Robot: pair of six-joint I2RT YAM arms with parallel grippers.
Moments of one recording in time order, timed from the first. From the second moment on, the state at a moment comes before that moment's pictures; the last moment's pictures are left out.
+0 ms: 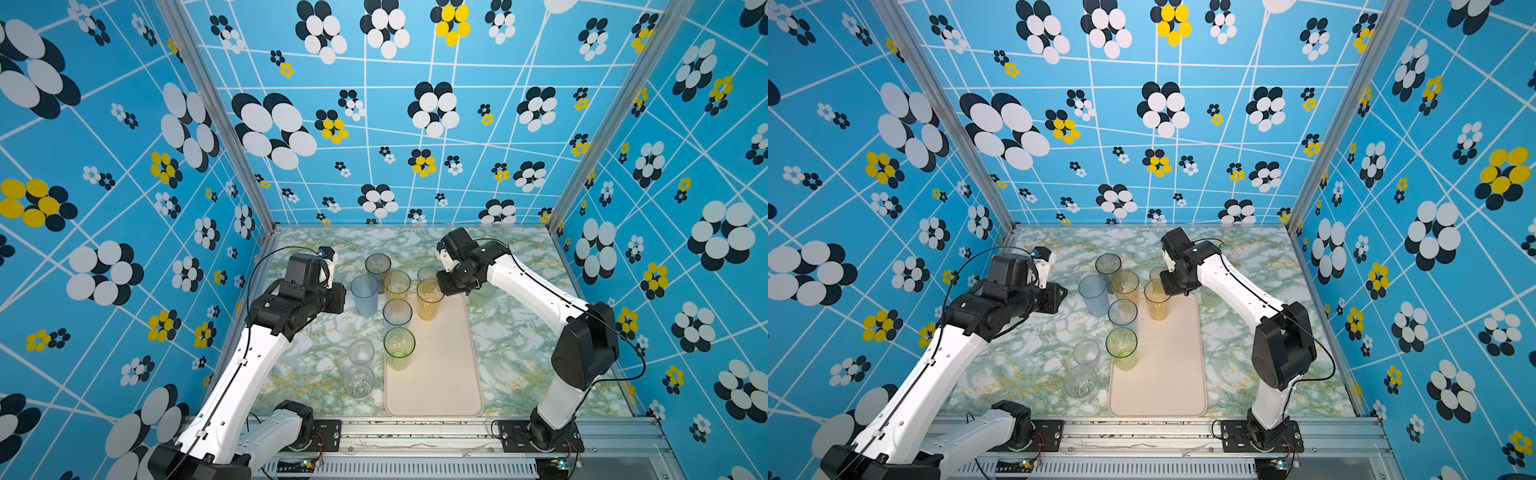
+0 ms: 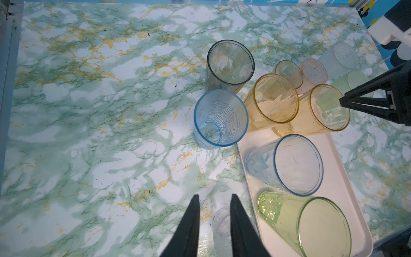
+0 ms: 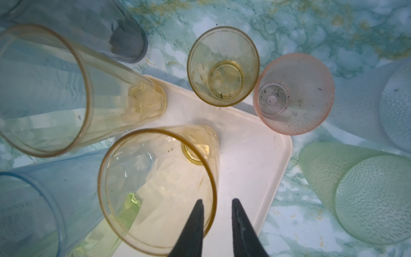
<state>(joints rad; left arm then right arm) -0.27 1.05 1.13 -0.86 0.13 -0.17 0.55 1.78 1.60 -0.99 -0.01 0.19</state>
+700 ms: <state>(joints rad) -0.24 1.06 1.13 -0.86 0.15 -0.15 0.55 1.84 1.65 -1.00 -0.01 0.19</state>
